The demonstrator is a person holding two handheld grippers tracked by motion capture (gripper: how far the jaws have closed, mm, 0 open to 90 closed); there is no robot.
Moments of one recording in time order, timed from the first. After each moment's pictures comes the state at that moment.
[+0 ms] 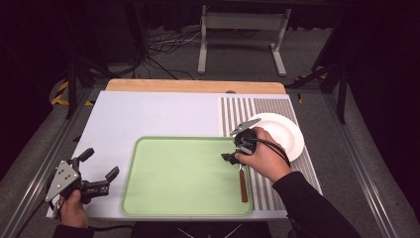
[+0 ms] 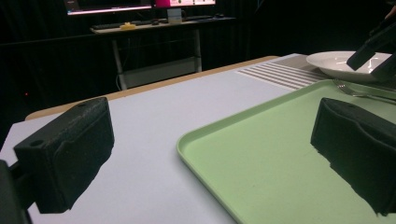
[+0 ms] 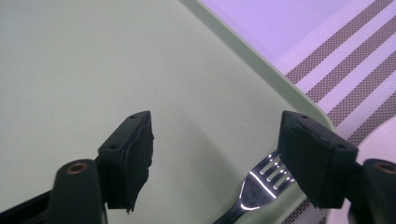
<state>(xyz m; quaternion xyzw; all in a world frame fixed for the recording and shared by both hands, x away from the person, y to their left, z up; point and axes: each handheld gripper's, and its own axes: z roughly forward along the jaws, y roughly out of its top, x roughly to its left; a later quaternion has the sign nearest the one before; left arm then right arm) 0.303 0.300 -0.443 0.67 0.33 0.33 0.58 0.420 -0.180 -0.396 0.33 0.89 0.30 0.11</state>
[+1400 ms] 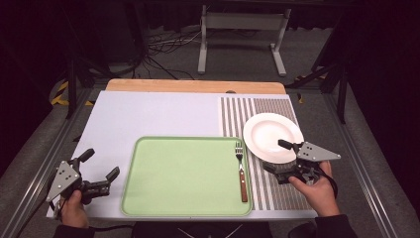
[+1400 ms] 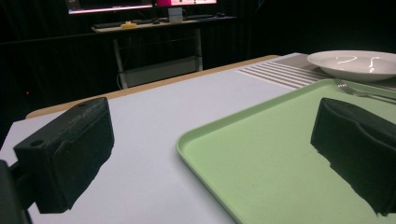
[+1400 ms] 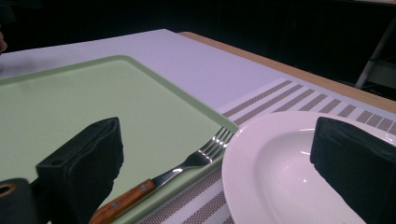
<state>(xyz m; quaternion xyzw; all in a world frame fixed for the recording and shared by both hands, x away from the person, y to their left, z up) 0.302 0.299 -0.444 0.67 0.34 0.33 0.57 0.346 -0.316 -0.408 0.27 0.76 0.55 0.23</state>
